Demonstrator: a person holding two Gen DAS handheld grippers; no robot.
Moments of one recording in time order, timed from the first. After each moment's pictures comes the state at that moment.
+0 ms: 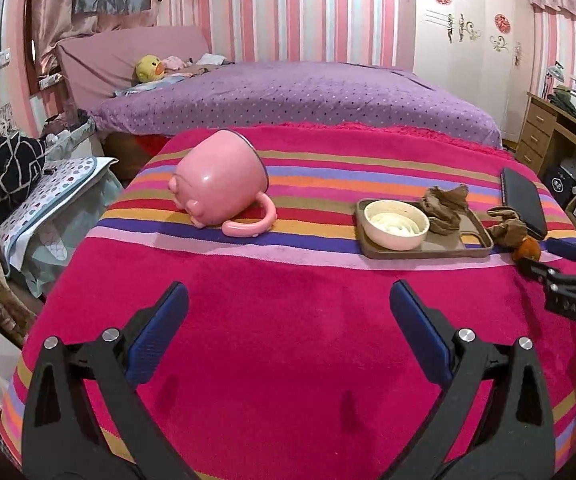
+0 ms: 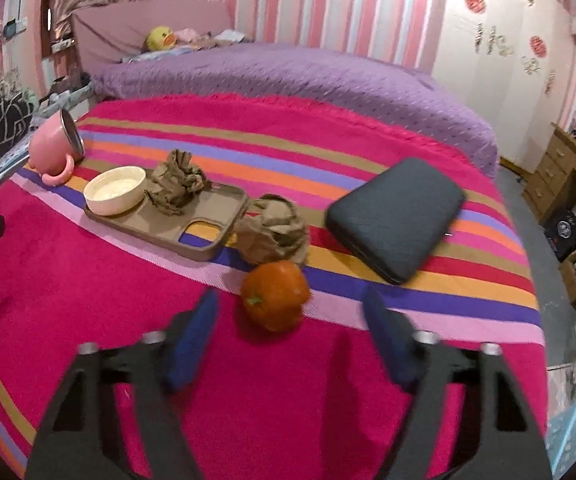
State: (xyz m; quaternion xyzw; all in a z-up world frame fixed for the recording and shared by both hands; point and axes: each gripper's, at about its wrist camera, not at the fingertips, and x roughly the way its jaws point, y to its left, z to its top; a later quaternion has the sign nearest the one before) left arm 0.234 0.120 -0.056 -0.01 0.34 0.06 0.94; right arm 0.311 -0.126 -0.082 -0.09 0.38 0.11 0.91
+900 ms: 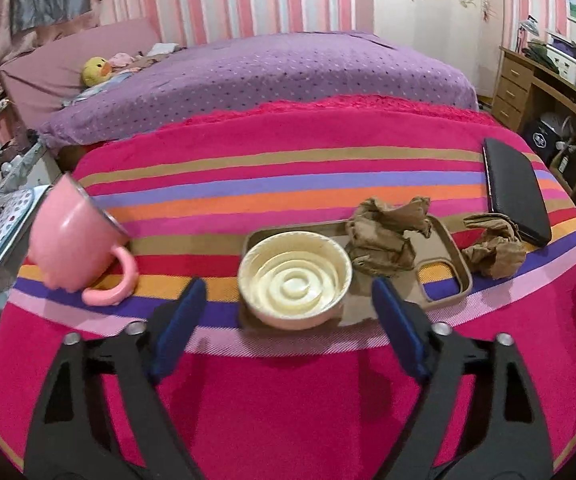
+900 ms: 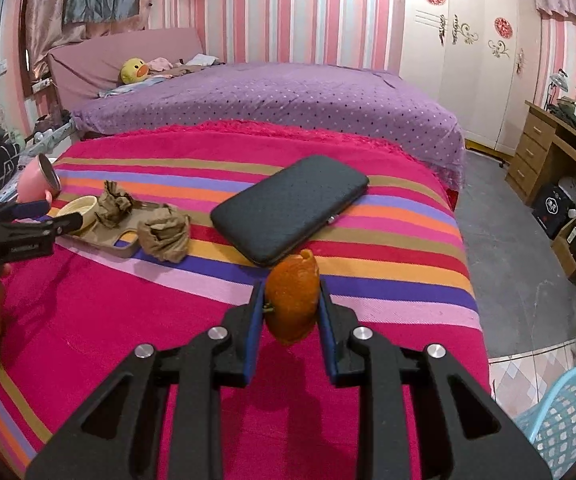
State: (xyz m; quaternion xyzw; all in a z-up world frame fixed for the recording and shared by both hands) left arm 0.331 0.042 -0.072 0.03 0.39 0.00 0.92; right arm 0.290 -0.229 -0.063 -0.03 0.35 0.07 0.93
